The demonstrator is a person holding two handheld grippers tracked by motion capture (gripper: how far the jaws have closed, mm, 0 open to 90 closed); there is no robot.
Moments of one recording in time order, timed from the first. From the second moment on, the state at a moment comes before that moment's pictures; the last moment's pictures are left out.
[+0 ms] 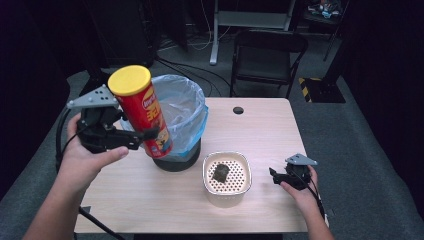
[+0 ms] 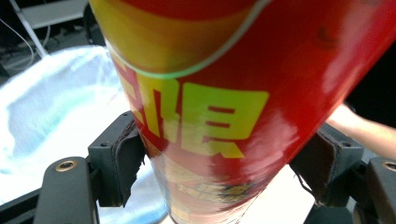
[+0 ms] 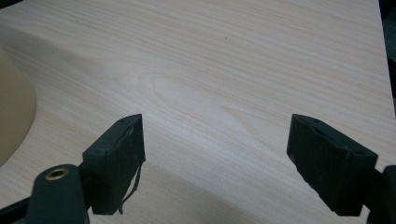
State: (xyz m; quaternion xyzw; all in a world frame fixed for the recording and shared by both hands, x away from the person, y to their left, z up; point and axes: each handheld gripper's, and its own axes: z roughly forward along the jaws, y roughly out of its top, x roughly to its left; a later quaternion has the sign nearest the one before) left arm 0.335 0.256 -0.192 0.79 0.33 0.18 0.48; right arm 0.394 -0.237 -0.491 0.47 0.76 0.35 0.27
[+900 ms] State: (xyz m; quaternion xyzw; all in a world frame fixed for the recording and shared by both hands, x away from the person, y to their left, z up) left arm 0.452 0.249 -0.230 0.75 0.40 0.23 0.46; right arm 0.396 -0.235 -0.496 0.46 0.77 0.35 0.26
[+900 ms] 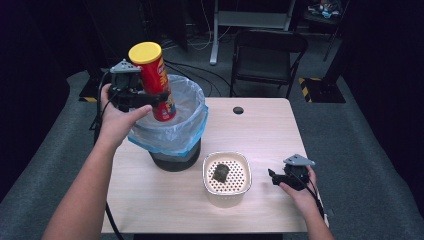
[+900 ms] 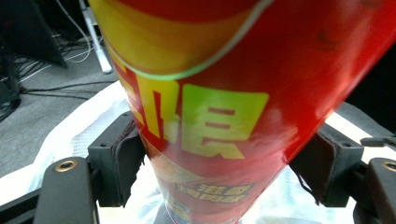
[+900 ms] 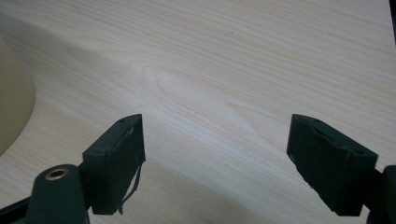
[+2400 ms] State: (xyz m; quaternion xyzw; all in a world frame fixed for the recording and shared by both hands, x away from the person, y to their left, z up) left arm 0.347 0.327 -0.303 0.78 0.37 0.18 0.48; right arm 0.396 -0.234 -0.496 0.47 0.77 0.34 0.26
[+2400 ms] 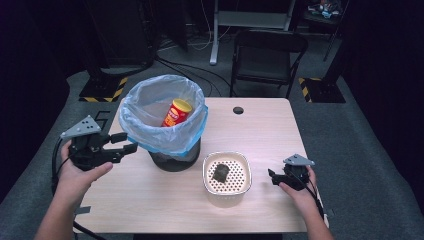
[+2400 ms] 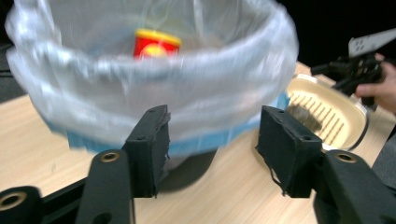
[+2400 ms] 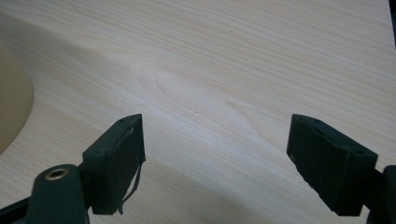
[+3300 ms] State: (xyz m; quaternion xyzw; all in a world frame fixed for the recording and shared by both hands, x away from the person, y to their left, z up) left arm 0.375 0.346 -0.503 0.76 0.48 0.18 0.39; right arm 0.399 -0.233 -0.505 0.46 0.78 0.33 0.26
